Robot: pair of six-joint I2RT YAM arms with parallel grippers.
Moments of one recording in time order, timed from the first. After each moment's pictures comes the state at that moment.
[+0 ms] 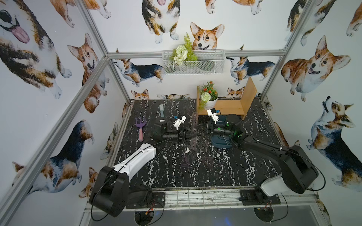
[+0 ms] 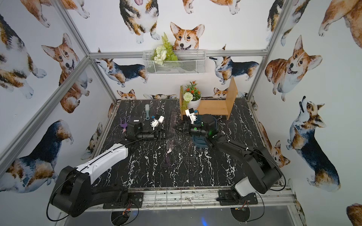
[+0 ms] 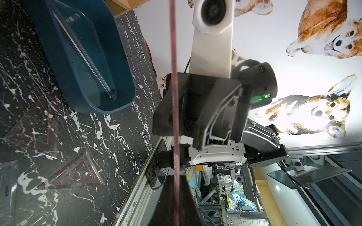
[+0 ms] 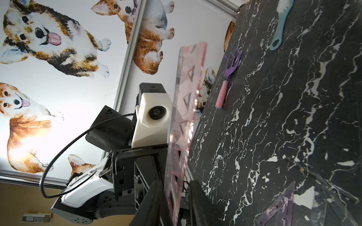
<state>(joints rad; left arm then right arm) -0.37 1.30 0.75 0.23 1.07 -0.99 0.53 1.48 0.84 0.57 -0.76 1.11</state>
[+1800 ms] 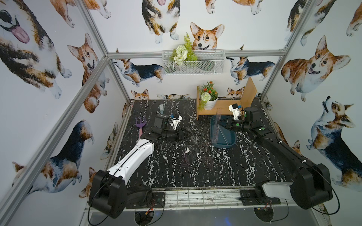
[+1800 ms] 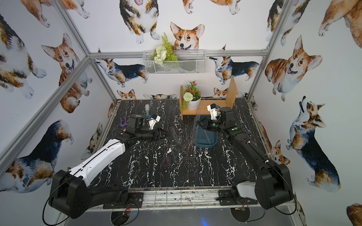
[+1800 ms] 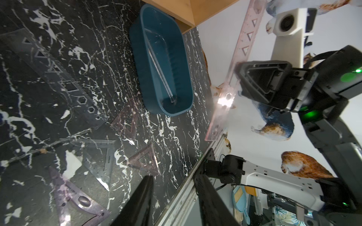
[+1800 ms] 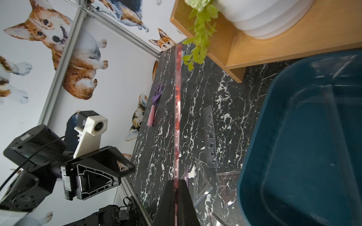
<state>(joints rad) -0.35 1.29 0.93 -0.38 0.73 -0.59 0.21 1.29 0.95 -0.19 -0.65 0.61</state>
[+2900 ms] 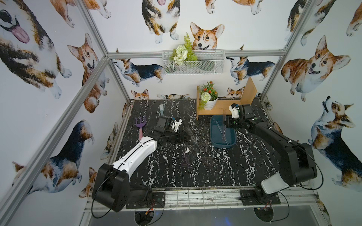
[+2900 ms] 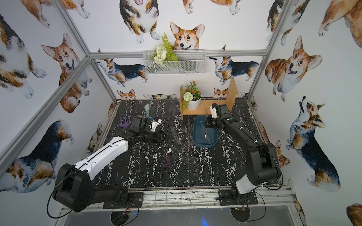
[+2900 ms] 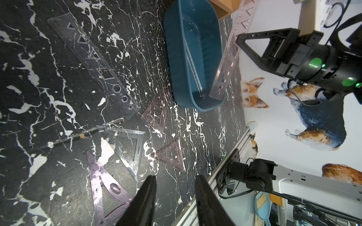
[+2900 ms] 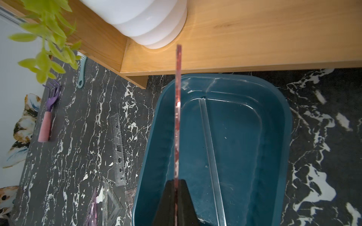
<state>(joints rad) -0.37 1.35 0.94 -0.45 0.63 -0.52 0.18 1.56 1.12 -0.39 -0.29 0.31</state>
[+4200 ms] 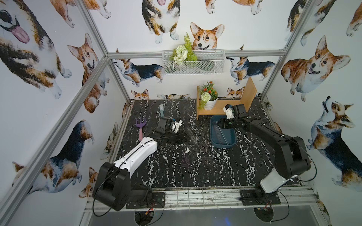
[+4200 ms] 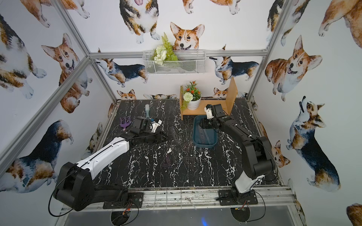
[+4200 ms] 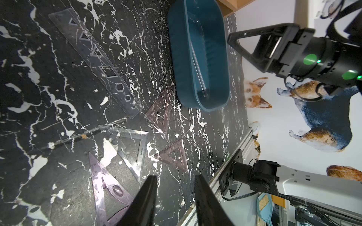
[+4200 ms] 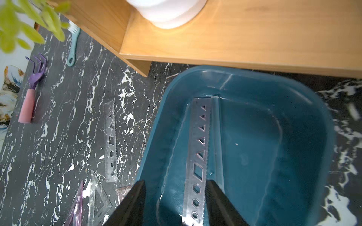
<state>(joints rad) -0.37 1.36 0.91 -0.42 0.63 -0.52 0.23 1.60 1.15 -0.41 -0.26 0.23</state>
